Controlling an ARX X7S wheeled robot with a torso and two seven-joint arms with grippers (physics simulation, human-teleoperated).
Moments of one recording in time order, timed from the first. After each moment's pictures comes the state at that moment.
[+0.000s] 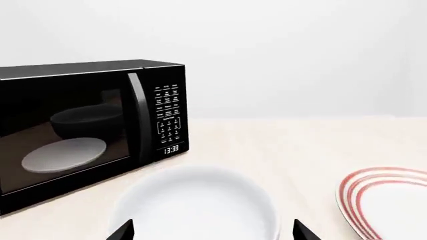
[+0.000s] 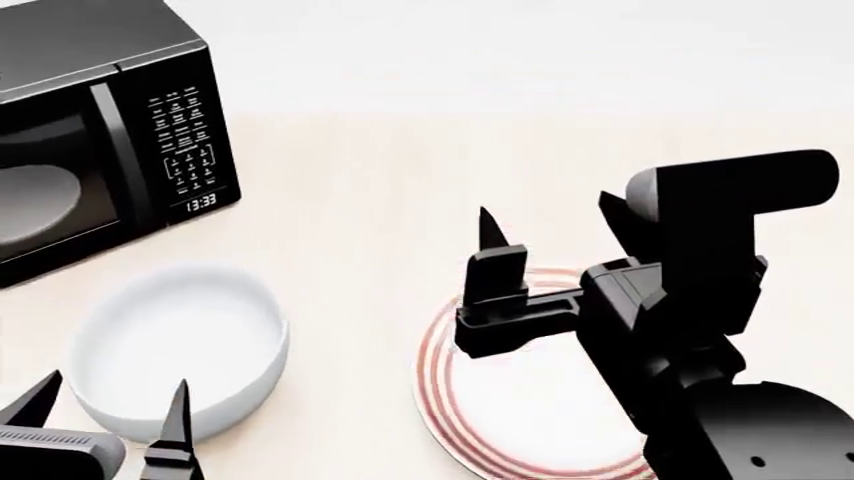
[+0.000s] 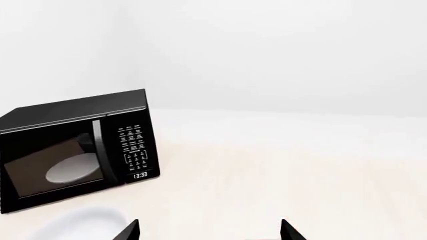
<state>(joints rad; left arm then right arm) -0.08 -0.17 0.07 0.40 -0.18 -0.44 -0.09 0.72 0.19 0.15 -0.52 0.39 1.31 -0.21</state>
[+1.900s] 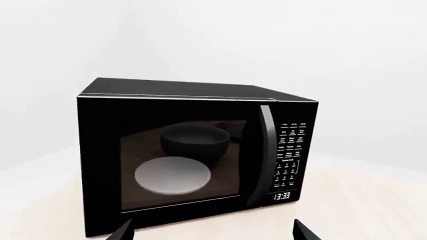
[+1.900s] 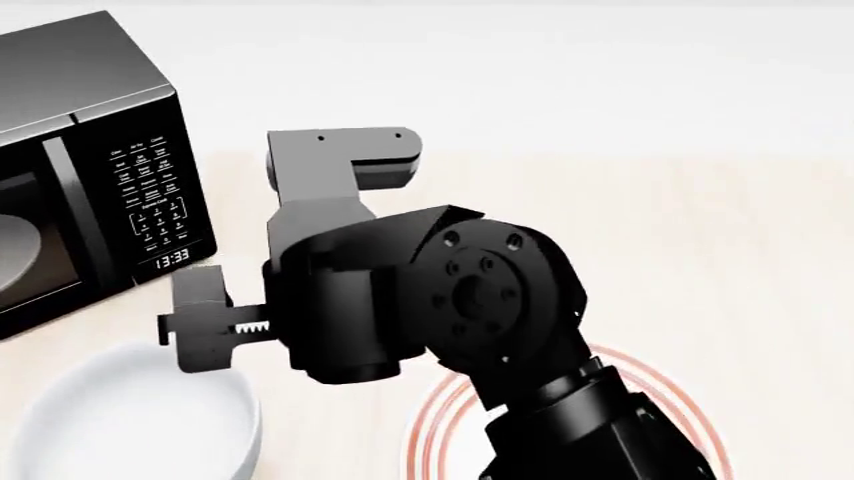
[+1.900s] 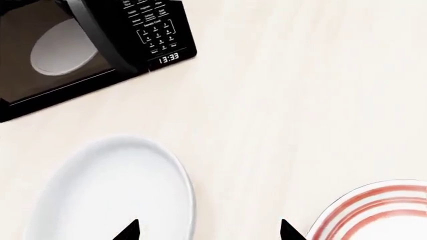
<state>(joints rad) 0.06 -0.27 -0.27 0.40 -0.37 -0.29 -0.16 1.27 0.01 -0.55 0.48 1.55 1.21 0.94</state>
